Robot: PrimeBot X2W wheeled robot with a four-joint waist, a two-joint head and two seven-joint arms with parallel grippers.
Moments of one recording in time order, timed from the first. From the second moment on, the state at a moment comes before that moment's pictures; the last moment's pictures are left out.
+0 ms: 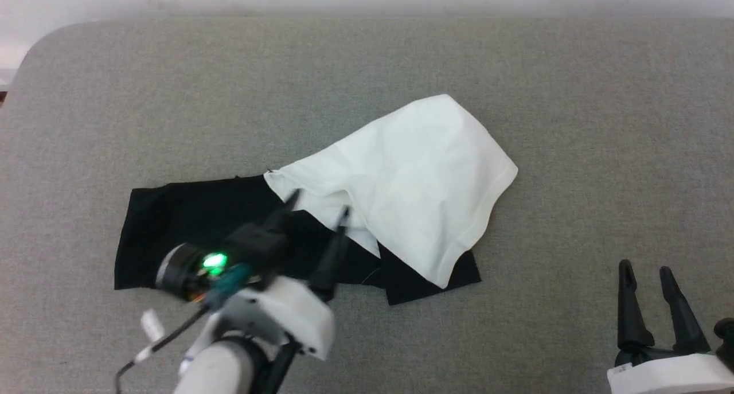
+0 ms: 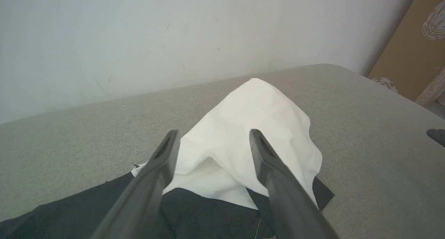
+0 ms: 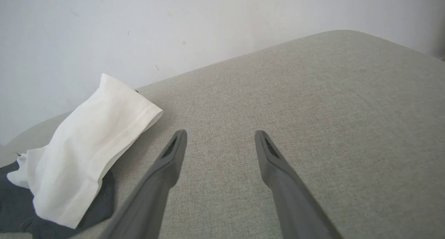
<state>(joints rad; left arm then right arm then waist) -0.10 0.18 -0.29 -0.24 -0.17 -0.01 0.19 0.11 -0.05 -0.14 0.08 0.36 0.13 -0.26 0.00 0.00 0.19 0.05</state>
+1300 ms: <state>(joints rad) -0.43 0.06 -0.62 0.44 -0.16 -0.05 0.24 0.10 -0.05 -0.12 0.11 0.35 0.13 -0.26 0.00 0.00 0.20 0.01</state>
